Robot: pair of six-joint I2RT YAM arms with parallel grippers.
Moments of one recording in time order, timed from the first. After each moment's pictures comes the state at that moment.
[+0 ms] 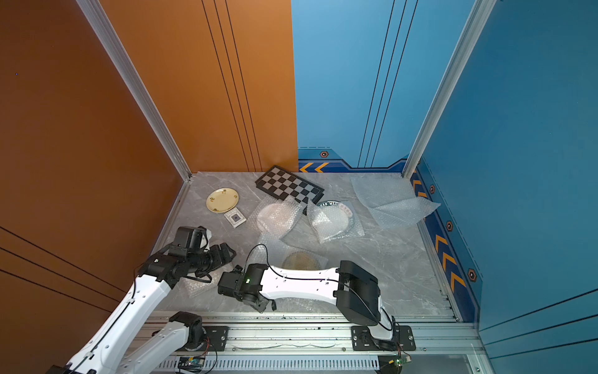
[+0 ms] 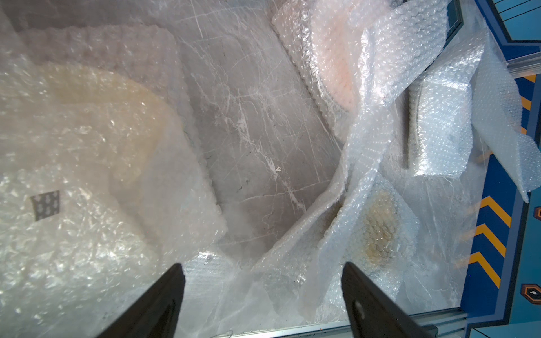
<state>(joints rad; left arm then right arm) -0.20 0.87 0.75 -0.88 0.19 -0.66 1.38 1.99 1.64 -1.13 0.31 0.39</state>
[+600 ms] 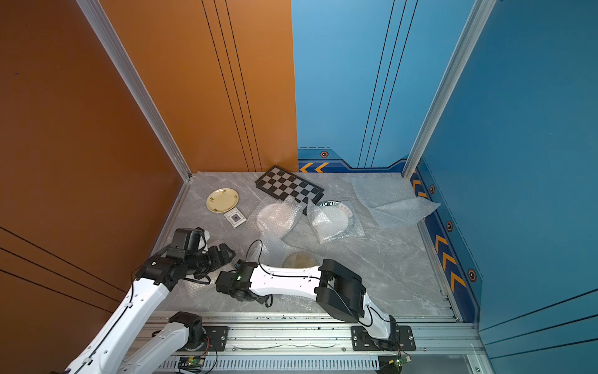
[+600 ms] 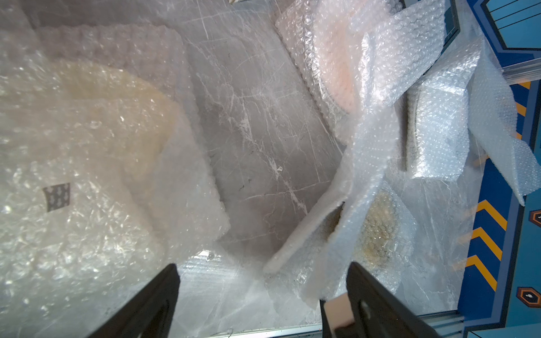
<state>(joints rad) -0.19 0.84 0.74 -0.89 0.19 -0.67 1.34 2.11 1.73 -1.22 0.49 0.42</state>
